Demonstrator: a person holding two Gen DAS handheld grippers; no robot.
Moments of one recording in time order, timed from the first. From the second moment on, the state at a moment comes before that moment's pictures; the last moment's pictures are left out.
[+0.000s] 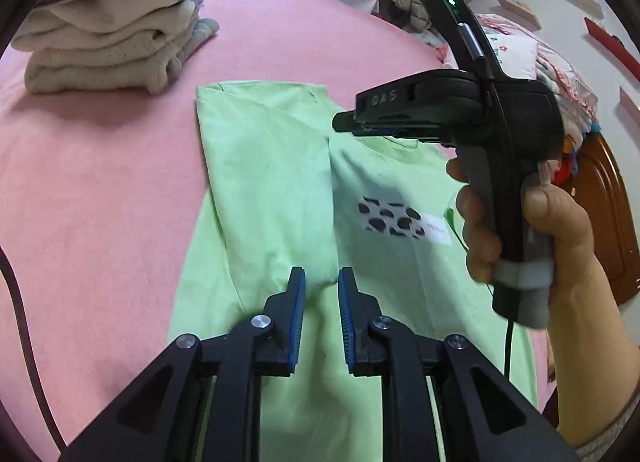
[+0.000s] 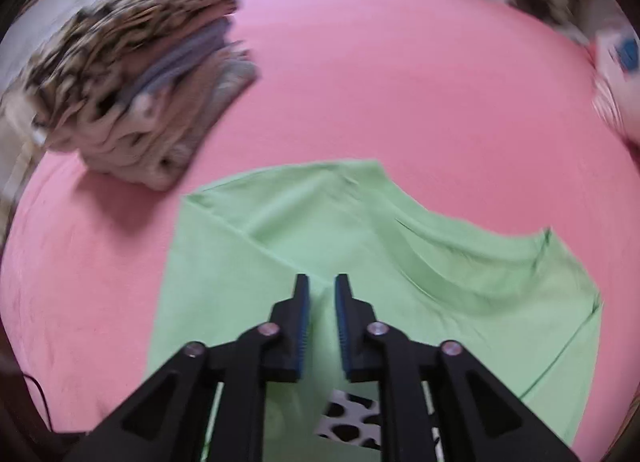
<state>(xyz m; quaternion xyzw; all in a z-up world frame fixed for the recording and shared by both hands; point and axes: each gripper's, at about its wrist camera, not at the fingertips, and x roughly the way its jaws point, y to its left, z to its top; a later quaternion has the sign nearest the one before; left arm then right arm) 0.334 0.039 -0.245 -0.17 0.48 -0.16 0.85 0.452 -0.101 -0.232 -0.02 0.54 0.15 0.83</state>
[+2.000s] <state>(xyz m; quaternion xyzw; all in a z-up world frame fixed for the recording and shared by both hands) 0.355 0.125 -0.237 -0.19 0.46 -0.02 0.87 0.434 -0.074 -0.208 0.00 0.49 0.22 0.84</state>
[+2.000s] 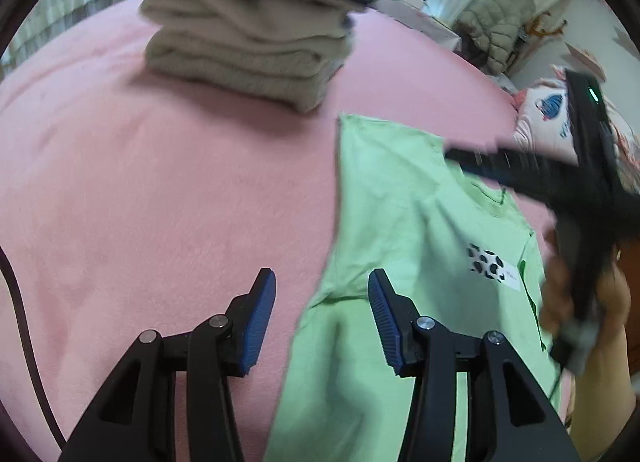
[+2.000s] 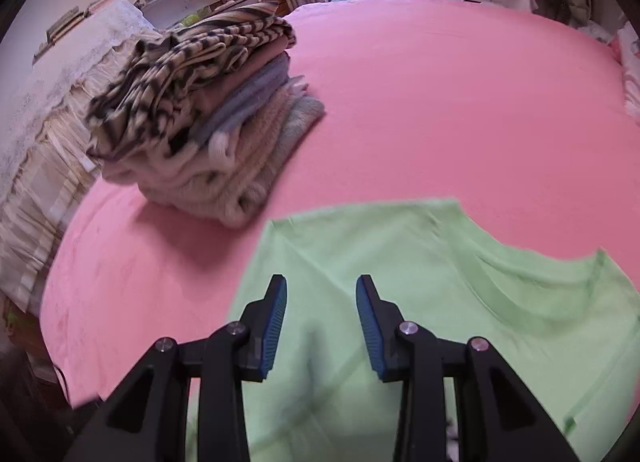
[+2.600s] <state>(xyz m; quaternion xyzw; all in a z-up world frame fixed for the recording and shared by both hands) 0.286 0.058 -0.269 -0.02 0.53 -0.09 0.84 0.200 -0.197 -0.250 0.04 0.57 0.10 0.81</state>
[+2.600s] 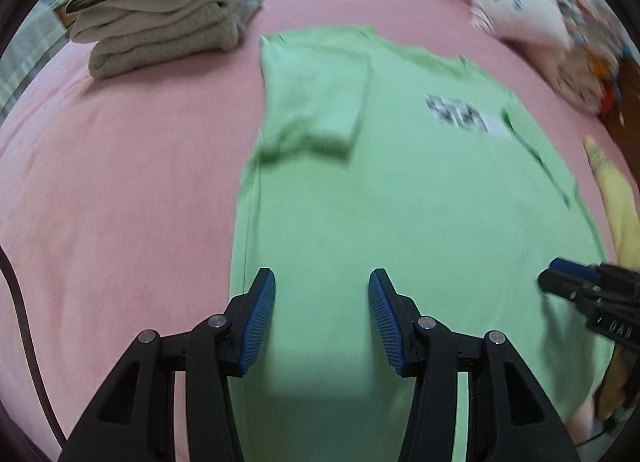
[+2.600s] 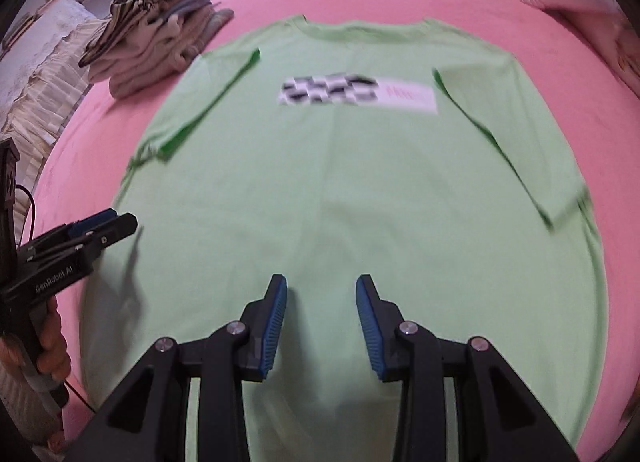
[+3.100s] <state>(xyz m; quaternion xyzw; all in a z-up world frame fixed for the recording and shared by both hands) 0.145 0.079 -0.261 -0.04 0.52 -0.11 0.84 0.027 -0.237 -0.244 0.04 0.57 0.03 0.82</state>
